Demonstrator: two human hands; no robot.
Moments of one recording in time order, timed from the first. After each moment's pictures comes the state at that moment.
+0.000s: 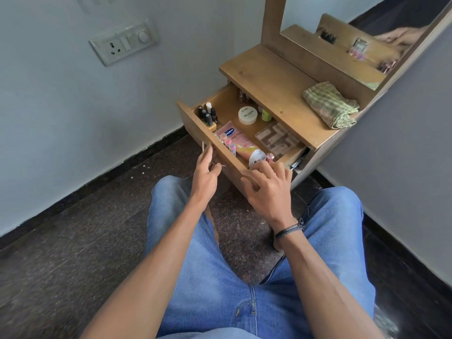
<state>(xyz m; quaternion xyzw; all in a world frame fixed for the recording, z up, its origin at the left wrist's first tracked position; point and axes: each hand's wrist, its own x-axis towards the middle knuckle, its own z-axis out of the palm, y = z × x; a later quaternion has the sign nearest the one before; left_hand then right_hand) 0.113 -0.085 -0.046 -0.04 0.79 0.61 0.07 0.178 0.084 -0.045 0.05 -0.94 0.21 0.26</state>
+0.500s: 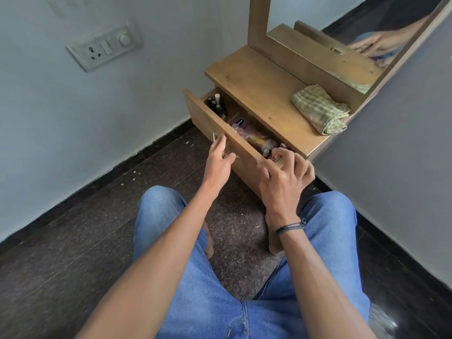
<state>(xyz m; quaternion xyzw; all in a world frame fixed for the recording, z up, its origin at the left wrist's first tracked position) 0.067 -0.023 -0.031 -0.01 0.79 0.59 0.13 0.150 0.119 -0.044 -0.13 -0.93 0.15 0.32</state>
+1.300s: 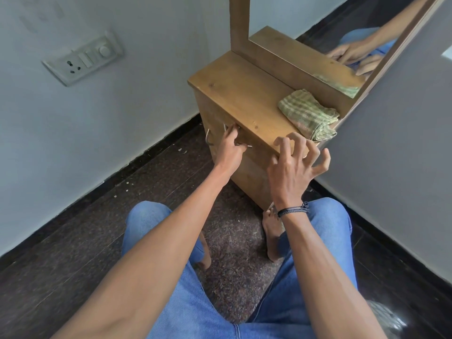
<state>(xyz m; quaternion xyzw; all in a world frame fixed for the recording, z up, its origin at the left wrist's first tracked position) 0.009 0.046 -0.025 0.03 0.82 0.55 0.16 0.100 0.165 -0.037 -0.22 -0.90 0.04 0.37</state>
